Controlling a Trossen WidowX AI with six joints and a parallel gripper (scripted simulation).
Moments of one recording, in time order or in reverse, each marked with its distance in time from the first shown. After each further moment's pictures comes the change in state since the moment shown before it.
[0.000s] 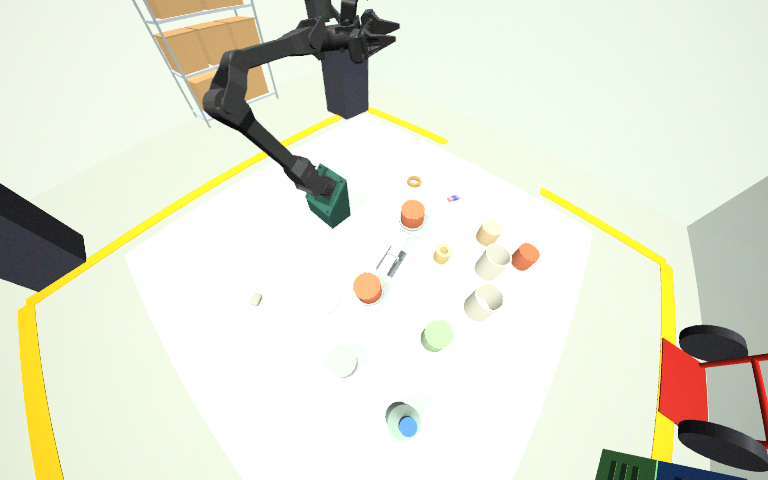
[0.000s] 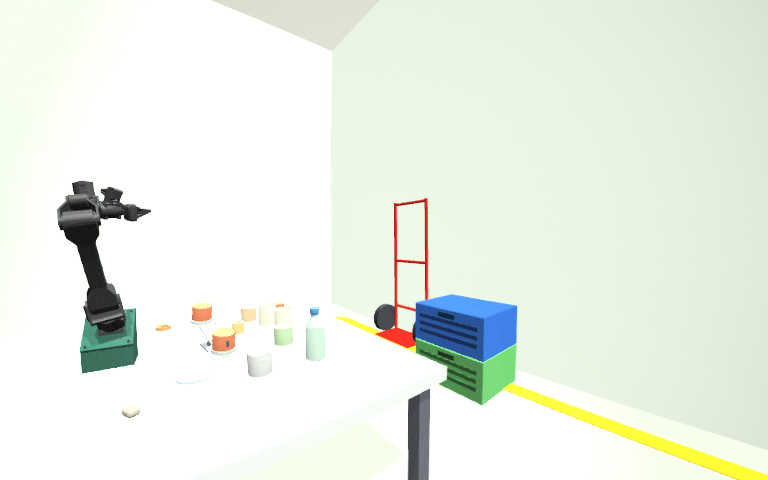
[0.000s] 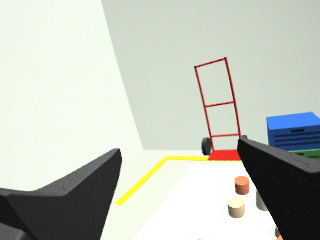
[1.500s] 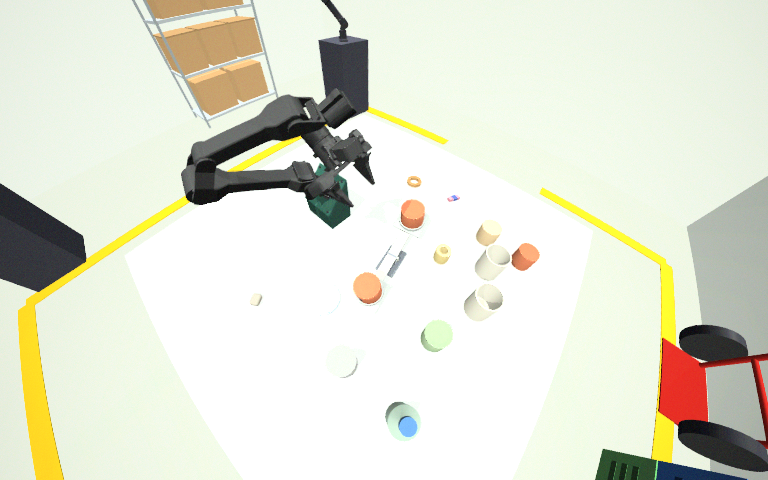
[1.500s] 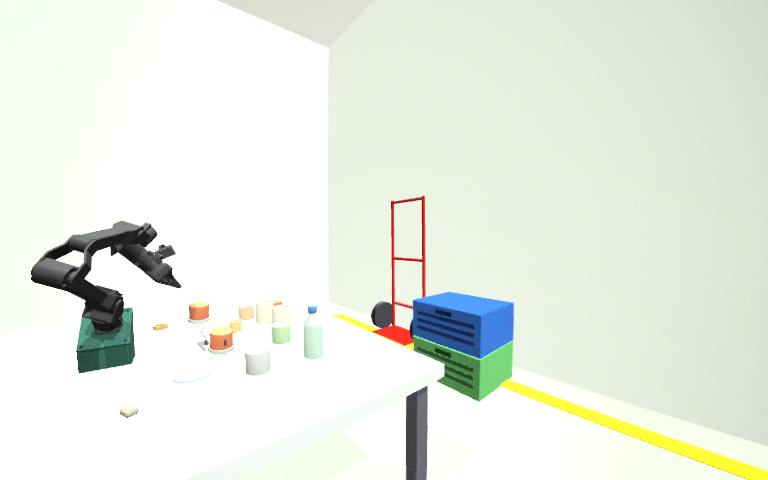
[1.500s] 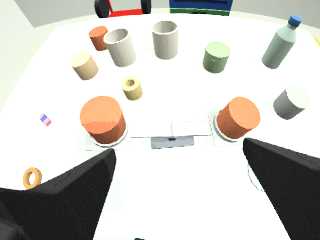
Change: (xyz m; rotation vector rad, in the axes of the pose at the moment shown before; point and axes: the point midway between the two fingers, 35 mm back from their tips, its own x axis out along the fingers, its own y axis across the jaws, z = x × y) arm -0.045 -0.315 -0.199 -0.048 0.868 -0.445
